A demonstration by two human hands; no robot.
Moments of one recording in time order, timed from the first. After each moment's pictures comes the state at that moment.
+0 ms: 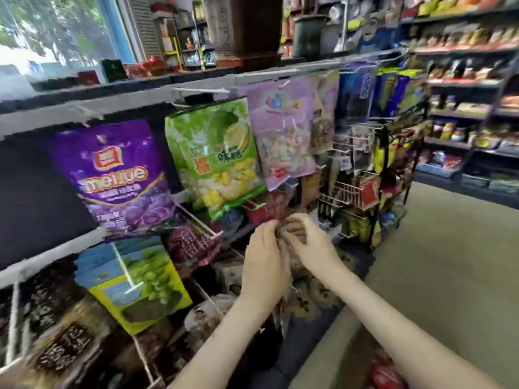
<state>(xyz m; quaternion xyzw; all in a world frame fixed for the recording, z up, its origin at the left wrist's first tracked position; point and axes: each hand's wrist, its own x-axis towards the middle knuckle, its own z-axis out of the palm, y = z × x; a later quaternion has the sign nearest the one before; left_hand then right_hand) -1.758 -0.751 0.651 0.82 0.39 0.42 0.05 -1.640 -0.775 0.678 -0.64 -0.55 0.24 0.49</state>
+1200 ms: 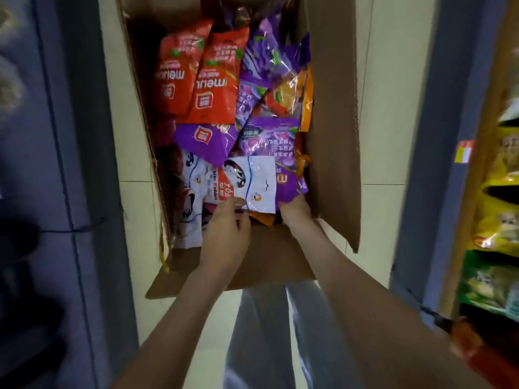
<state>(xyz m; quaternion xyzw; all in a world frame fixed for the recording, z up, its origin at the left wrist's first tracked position) -1.493 -0.955 -0.041 0.80 0.40 -0.25 0.37 -1.427 -1.065 -0.156 -0.77 0.30 0.47 0.30</state>
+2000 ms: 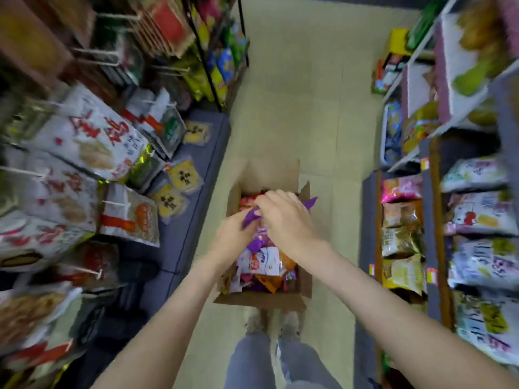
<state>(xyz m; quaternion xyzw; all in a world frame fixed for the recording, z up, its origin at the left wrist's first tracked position) -1.462 -0.899 0.412 0.82 0.31 -0.02 0.48 -1.377 -0.998 0.432 -0.83 -0.50 -0.06 0.24</state>
